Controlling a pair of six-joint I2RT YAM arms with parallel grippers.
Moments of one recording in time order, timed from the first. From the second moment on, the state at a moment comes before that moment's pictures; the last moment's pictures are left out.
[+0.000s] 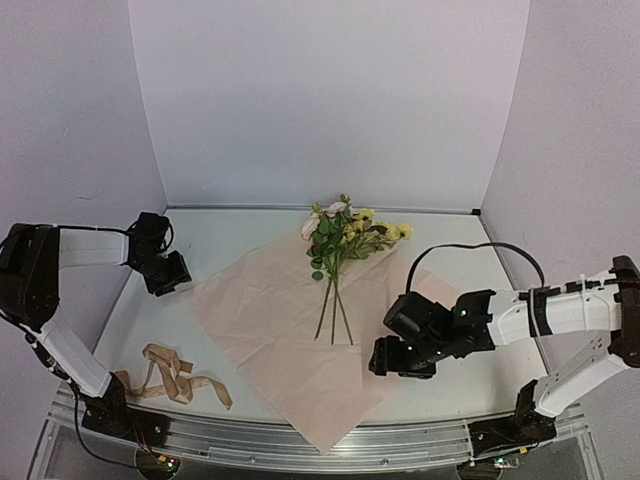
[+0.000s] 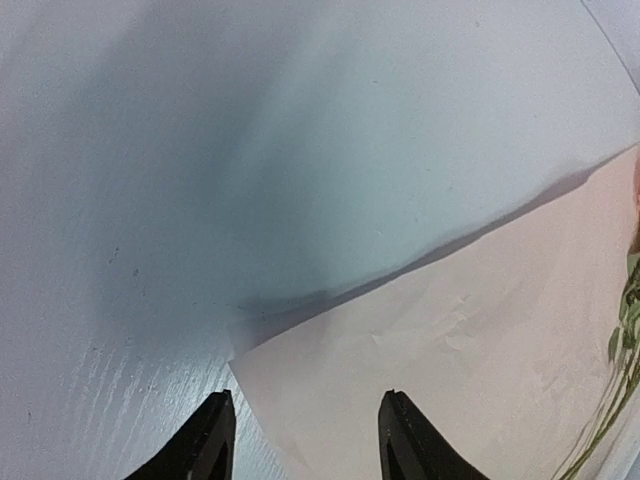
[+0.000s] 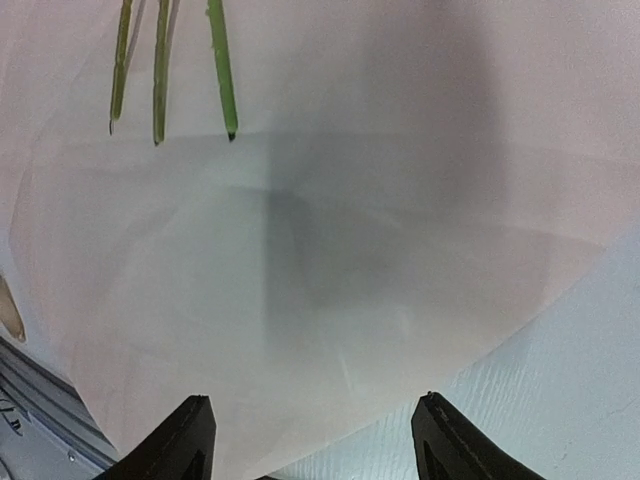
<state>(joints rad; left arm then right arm) -0.16 1.58 0.90 -0.37 0.05 -0.65 1.09 1.42 0.79 -0.51 0.08 1.07</state>
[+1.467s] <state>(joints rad) -0.56 1.18 0.82 -0.37 0.10 -0.71 1.53 1.52 0.40 0.36 0.35 2.04</state>
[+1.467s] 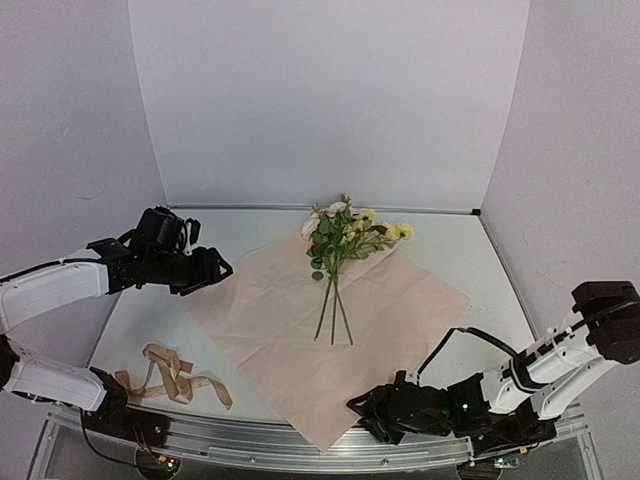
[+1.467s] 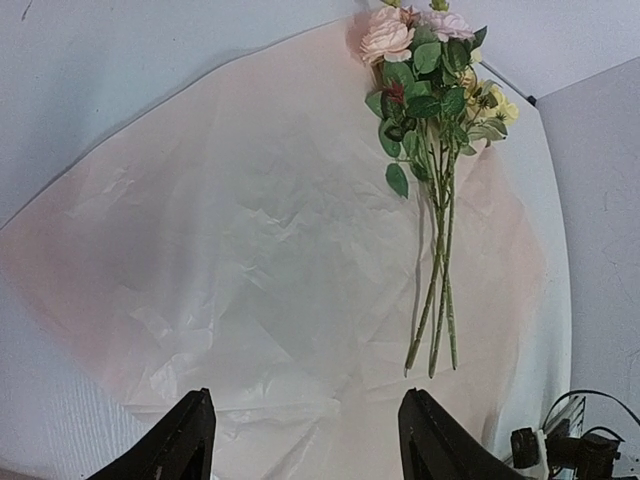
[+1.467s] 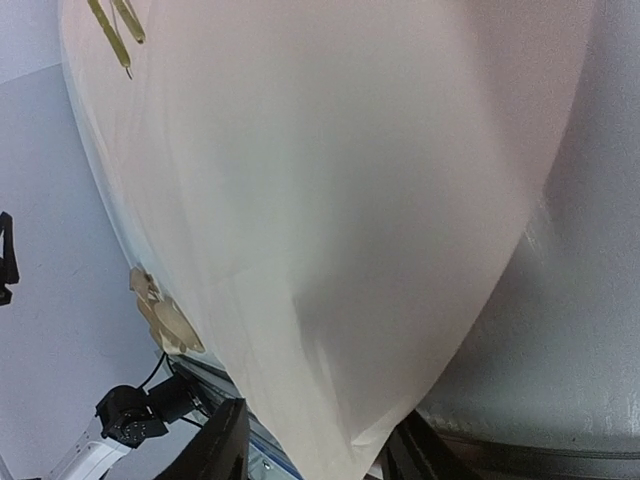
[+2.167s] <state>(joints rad) -0.61 1.19 0.82 -0.35 0.14 -0.70 1.45 1.43 0.46 0.31 0.46 2.03</state>
